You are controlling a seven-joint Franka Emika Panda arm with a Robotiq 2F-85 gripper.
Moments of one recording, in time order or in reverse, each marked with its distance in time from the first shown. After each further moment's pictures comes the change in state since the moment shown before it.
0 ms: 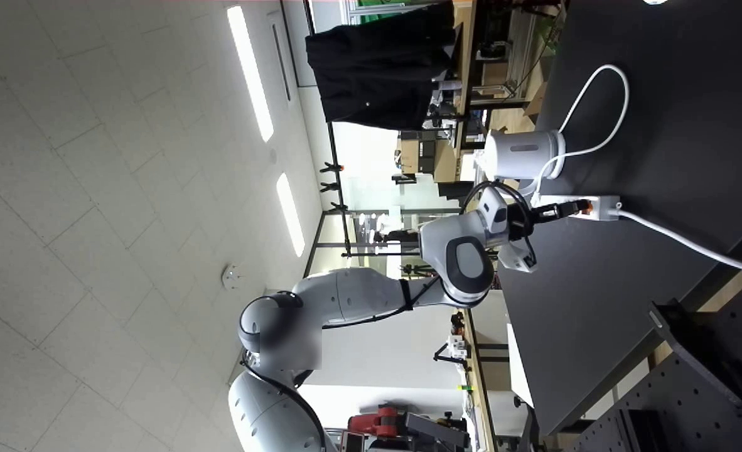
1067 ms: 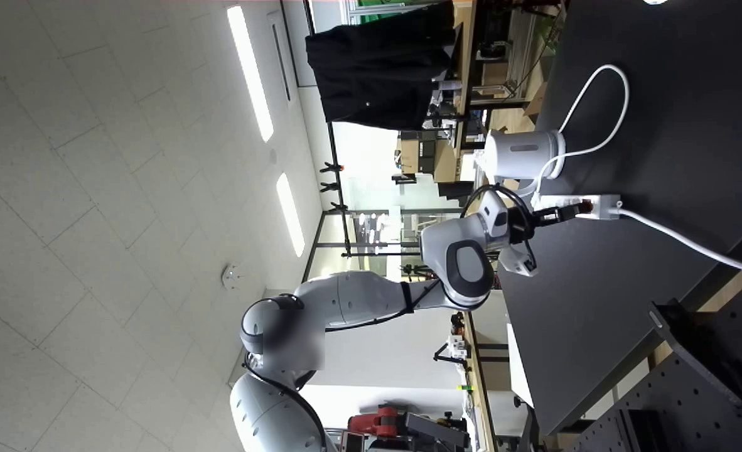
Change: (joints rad) arm 0.041 0.002 -0.023 -0.012 0.032 -0.003 0.000
